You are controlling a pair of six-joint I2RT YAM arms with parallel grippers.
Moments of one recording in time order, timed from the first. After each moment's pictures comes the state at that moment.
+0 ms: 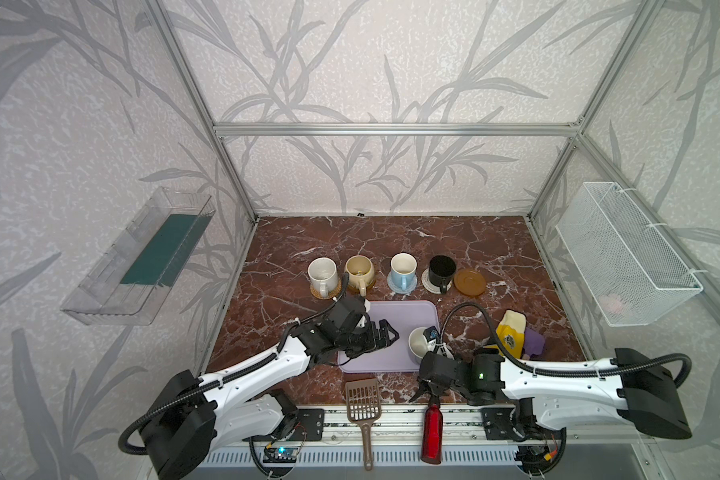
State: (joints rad) left arm -0.78 1.12 0.60 -0.29 0.32 -1.01; right arm 1.30 1.19 0.57 -0.53 0.39 0.82
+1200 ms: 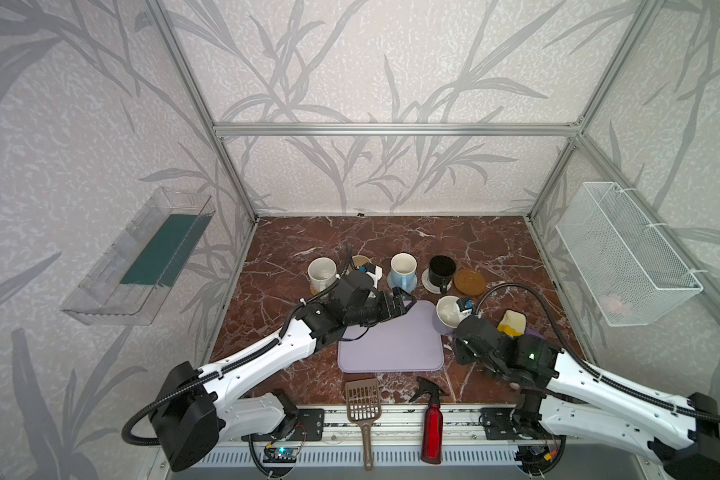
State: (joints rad) left arm -0.78 1.21 0.87 -0.20 0.26 -1.02; right arm 0.95 0.87 0.70 -0.79 0.36 0.61
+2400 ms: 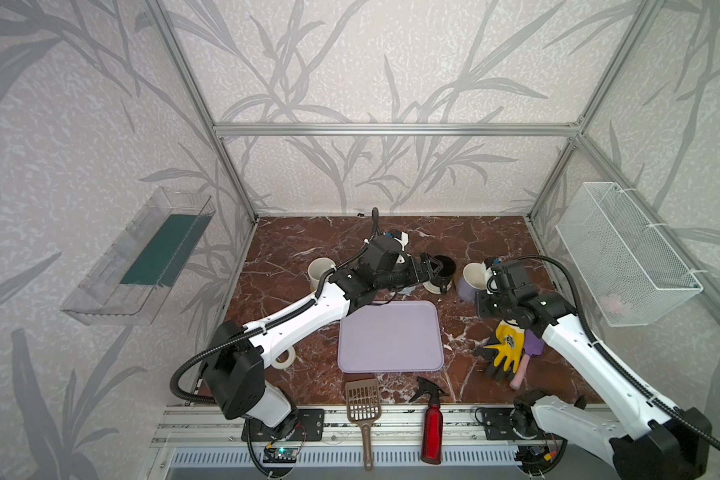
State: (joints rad) left arm -0.78 1.54 1.26 -0.19 0.23 -0.96; right arm 0.34 1.08 0.91 -0.78 0.05 0.30
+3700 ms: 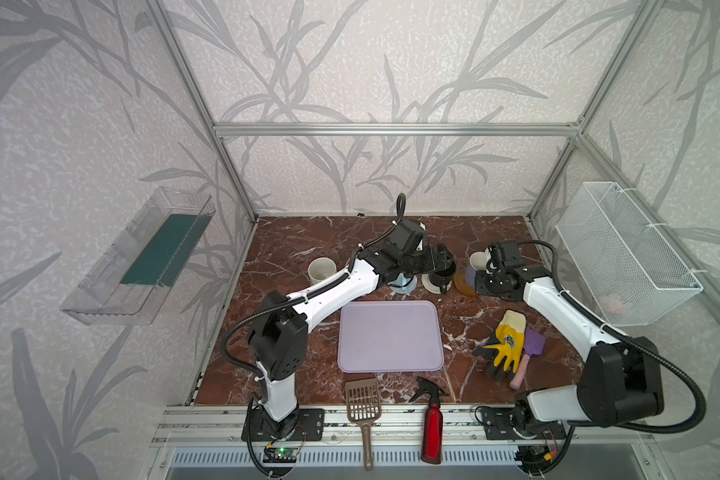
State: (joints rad) left arm -0.77 1.85 1.59 -0.35 0.21 -0.83; right arm 0.18 1.42 1.02 -0.64 0.06 0.29
